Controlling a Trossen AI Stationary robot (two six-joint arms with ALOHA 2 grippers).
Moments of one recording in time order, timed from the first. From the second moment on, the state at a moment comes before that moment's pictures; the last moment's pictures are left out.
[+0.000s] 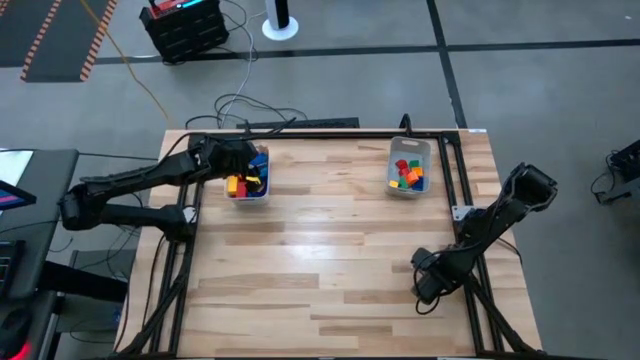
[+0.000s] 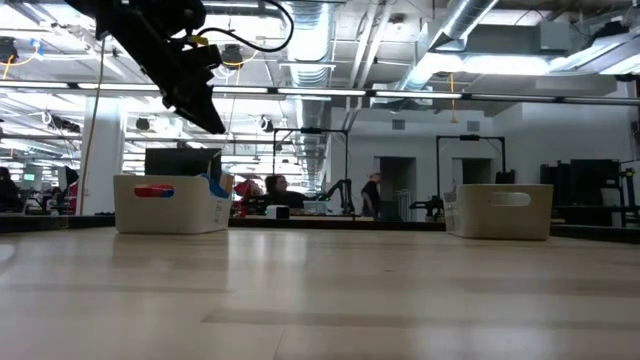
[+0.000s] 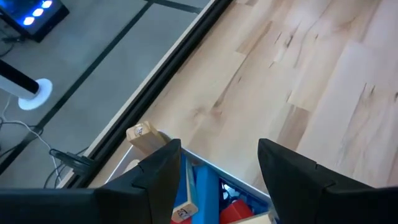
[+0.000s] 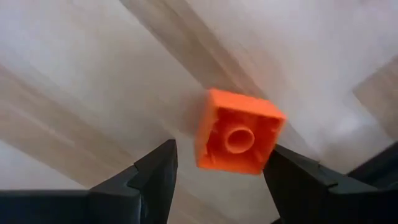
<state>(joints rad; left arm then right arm) 0.48 1.03 0.79 -0.41 -0.24 0.09 0.77 1.49 0.72 -0.88 -0.11 1.51</state>
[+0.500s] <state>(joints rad) 0.46 1.03 0.79 -0.42 -0.24 0.10 0.76 1.49 0.72 -0.88 0.06 1.49</state>
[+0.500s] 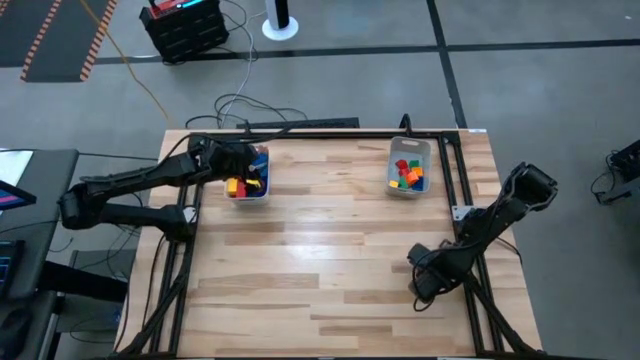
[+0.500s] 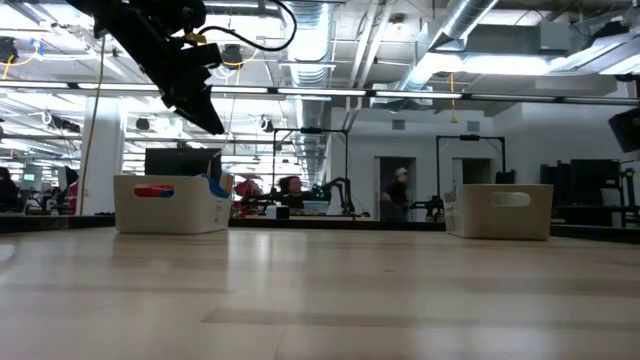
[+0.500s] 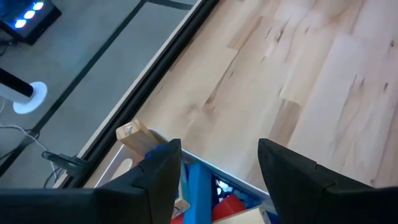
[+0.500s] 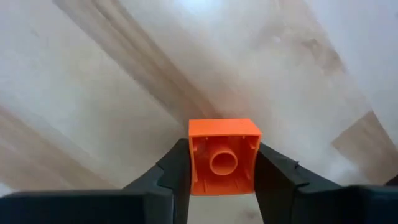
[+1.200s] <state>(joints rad) 0.36 0.98 0.79 -0.32 -0.22 0.13 0.35 1.22 0.80 -1.26 0.66 1.26</state>
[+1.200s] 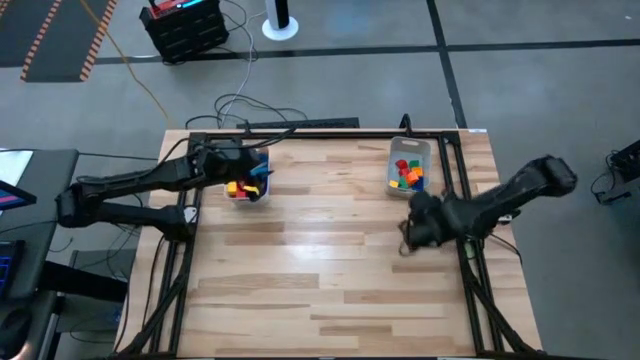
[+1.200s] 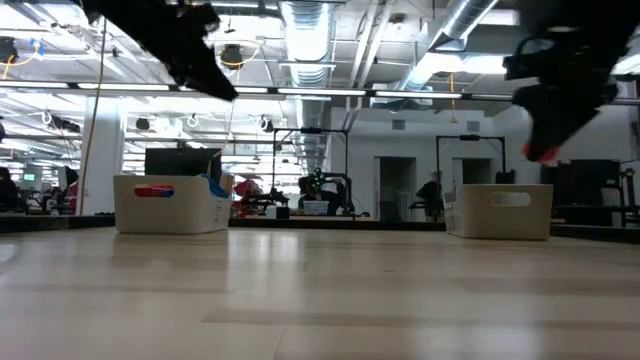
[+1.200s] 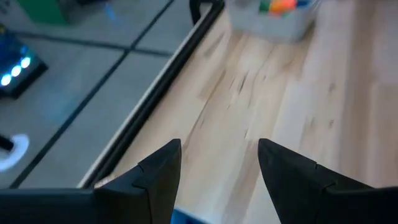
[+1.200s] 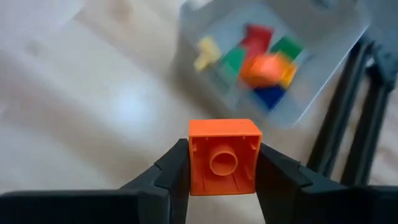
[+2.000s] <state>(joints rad) -0.10 0.43 0.41 -0.23 -0.46 -0.12 -0.37 0.70 0.72 -0.76 0.40 0.34</state>
